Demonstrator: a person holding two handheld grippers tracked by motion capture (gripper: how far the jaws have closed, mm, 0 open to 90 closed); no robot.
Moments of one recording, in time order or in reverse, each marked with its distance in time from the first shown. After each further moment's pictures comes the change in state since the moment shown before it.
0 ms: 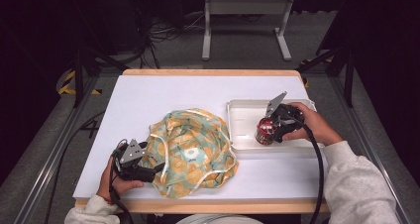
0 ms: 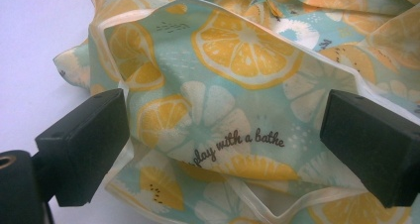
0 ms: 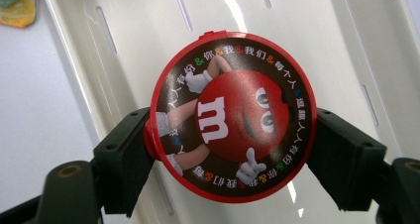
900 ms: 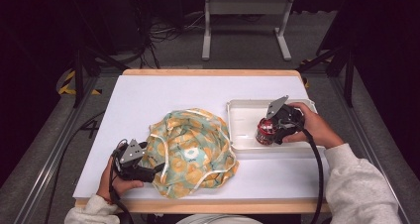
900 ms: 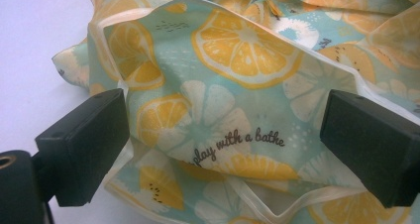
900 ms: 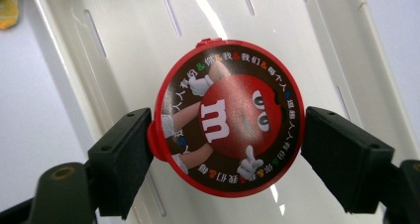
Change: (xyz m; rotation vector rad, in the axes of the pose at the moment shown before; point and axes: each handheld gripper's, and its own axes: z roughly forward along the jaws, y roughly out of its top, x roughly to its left) left arm 0.001 0.000 0.000 0.007 -0.005 -0.002; right arm 0.012 0.000 -0.007 -0.029 -0.101 -0.011
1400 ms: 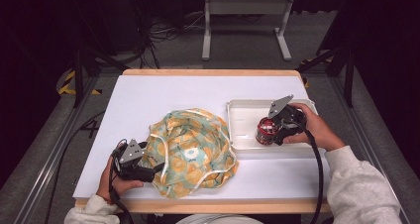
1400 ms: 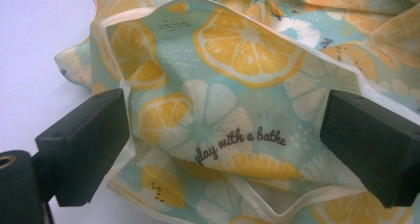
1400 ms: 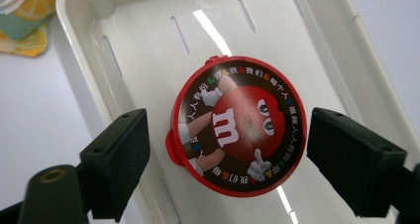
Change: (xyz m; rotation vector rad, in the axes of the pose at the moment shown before) left arm 0.001 0.000 0.000 -0.002 0.003 0.001; right arm 0.003 -0.003 -0.007 -0.073 0.000 0.051
